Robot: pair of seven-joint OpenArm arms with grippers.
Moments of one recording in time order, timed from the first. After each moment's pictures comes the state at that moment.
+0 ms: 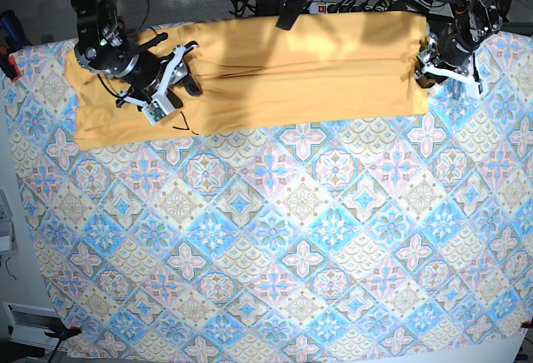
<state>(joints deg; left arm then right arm) 25.7 -12.1 -27.0 82.7 -43.4 -10.9 42.5 -23.4 16.8 1.4 99.1 17.0 33.6 -35.3</state>
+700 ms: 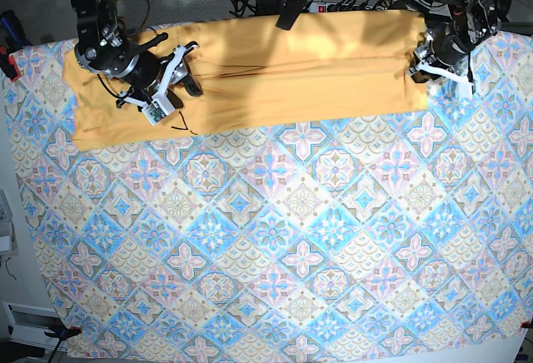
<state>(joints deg) 26.0 -11.7 -26.4 84.9 -43.2 -10.9 47.6 -23.3 16.8 1.4 99.1 17.0 33.6 -35.3</state>
